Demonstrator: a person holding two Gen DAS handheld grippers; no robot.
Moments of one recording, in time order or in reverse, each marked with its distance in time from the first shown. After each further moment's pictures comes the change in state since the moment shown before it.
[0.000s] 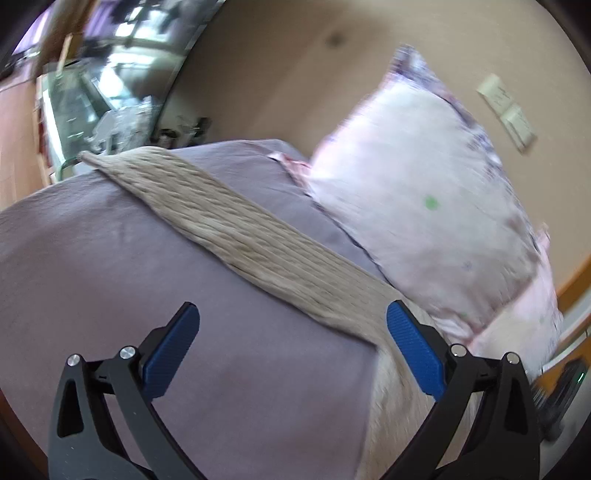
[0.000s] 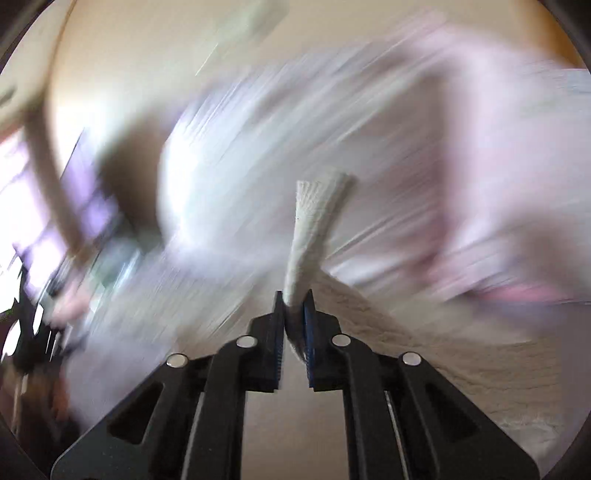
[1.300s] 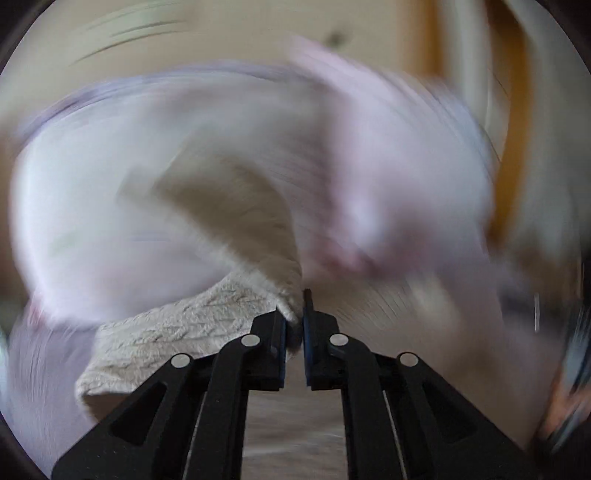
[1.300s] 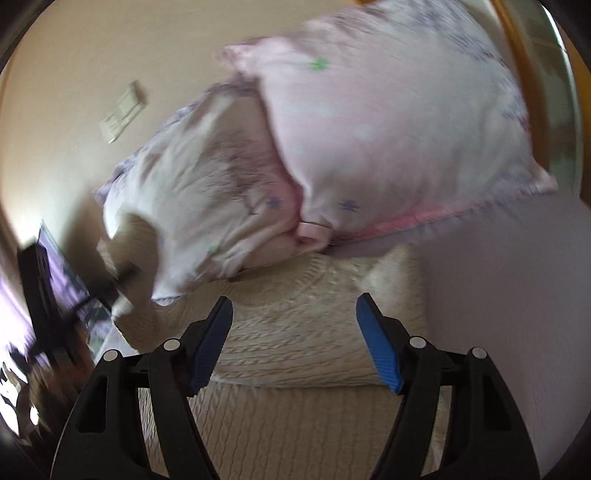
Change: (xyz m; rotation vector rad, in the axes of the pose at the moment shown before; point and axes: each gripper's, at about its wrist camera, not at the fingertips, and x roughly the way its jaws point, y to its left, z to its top) left arm 0.071 -0.361 -0.196 1.115 0.110 -0.283; right arm -0.162 -0.183 -0.087 0.493 -0.300 -0.189
